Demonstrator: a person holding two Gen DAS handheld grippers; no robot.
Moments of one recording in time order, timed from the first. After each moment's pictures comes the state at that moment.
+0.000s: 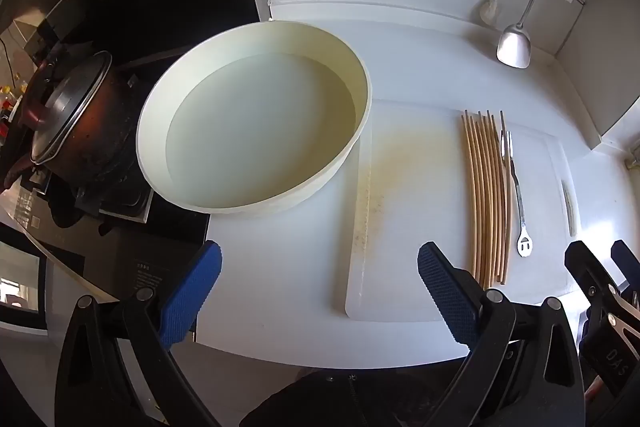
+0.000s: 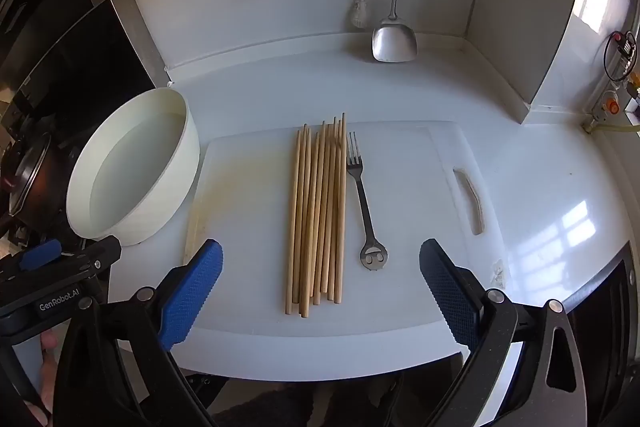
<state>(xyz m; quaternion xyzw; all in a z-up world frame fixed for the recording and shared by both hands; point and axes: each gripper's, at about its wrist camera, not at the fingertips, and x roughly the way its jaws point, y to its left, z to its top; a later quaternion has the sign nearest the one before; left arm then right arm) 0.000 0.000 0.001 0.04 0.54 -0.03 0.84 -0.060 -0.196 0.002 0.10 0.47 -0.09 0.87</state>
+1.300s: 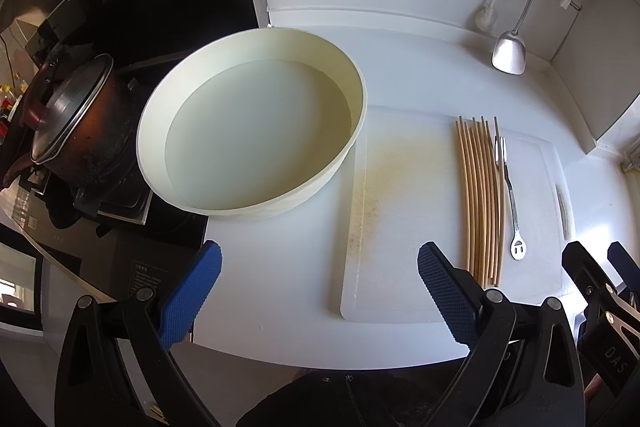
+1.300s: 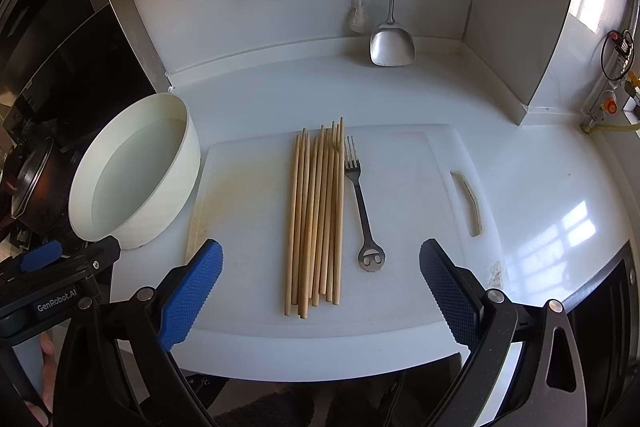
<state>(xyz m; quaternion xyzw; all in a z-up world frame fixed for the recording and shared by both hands) -0.005 0.003 0.005 0.04 0.53 -0.03 0.85 -0.063 -0.196 0.006 0.10 0.46 -0.09 0.88</state>
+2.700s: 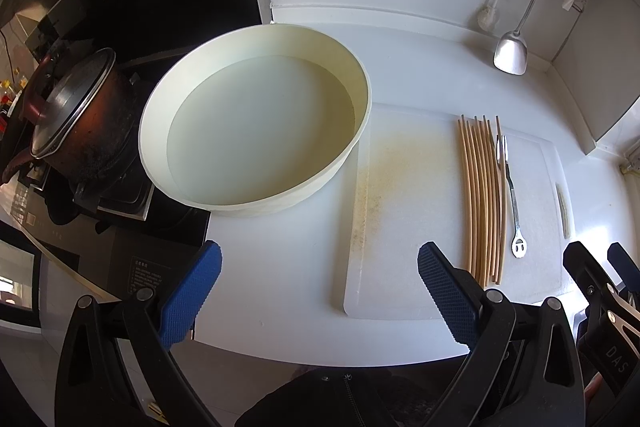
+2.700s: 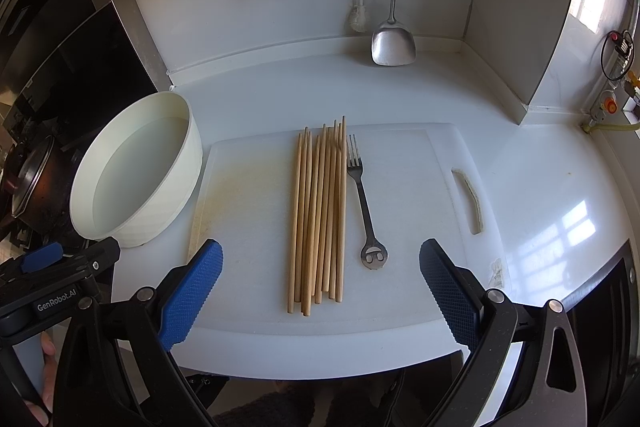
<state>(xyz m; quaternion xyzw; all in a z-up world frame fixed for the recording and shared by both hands) -0.006 0.001 0.003 0.04 0.53 -0.03 0.85 -0.067 -0.193 0.005 0.10 0.46 -0.09 0.88</state>
